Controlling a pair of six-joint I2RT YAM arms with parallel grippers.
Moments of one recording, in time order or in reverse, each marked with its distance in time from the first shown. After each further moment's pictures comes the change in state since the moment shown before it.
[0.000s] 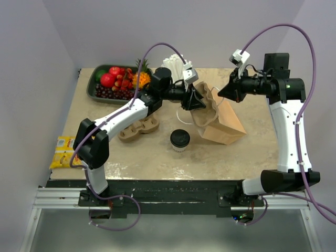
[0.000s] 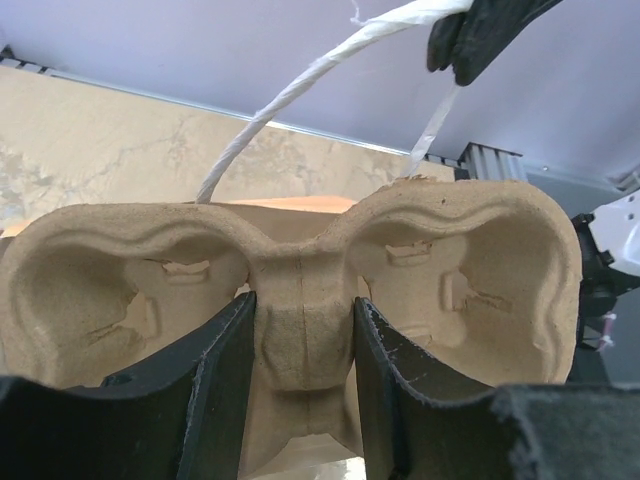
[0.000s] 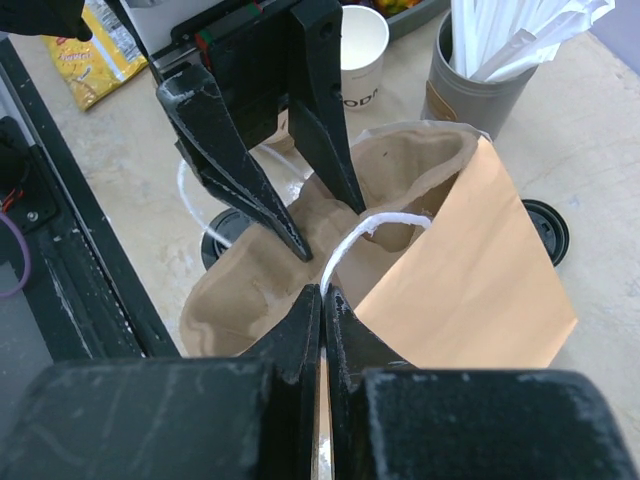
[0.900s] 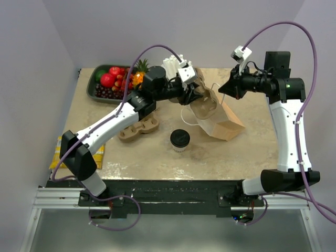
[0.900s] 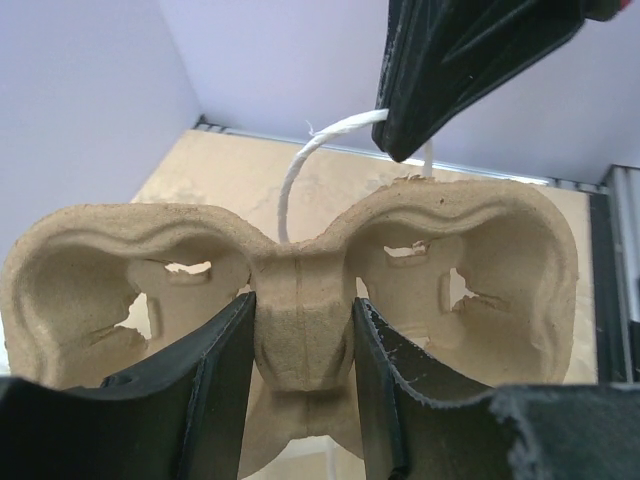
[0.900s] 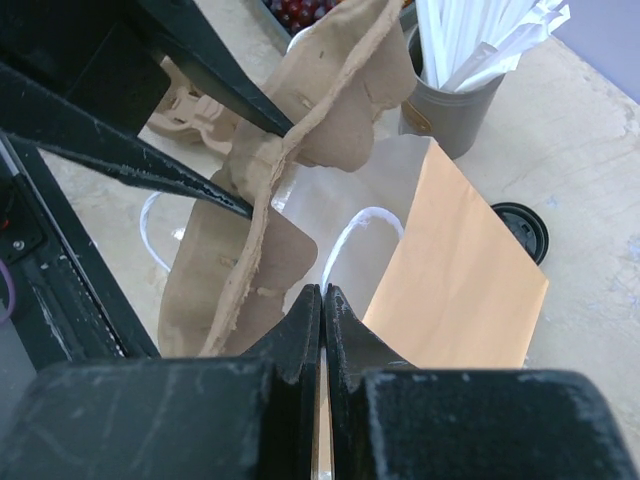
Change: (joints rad) left arm -0.049 -0.174 -0.006 -0.104 -0.290 0.220; right arm 0.000 0.003 0.004 0.060 0.033 0.062
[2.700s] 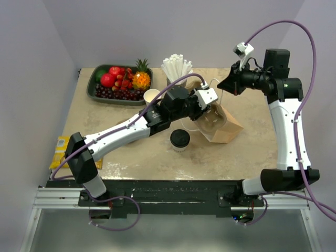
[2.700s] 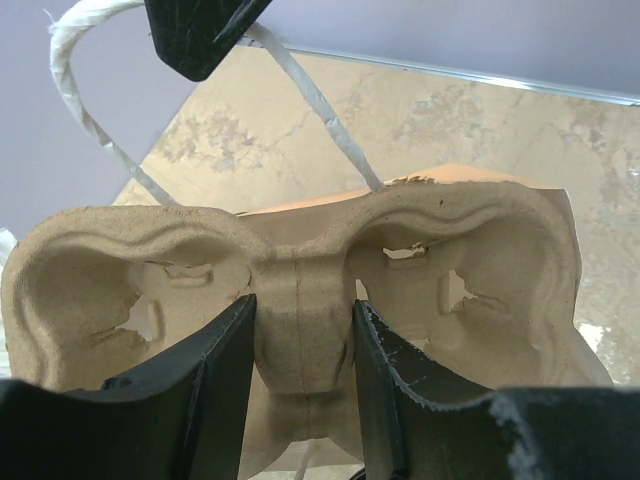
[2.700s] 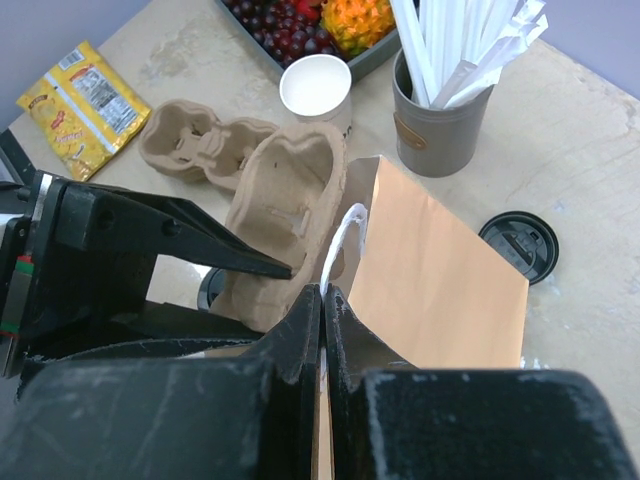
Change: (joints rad) left arm -0.241 0.005 -0.034 -0.108 -0.488 0.150; right arm 0.000 0.006 -0.029 0.121 0.015 0.159
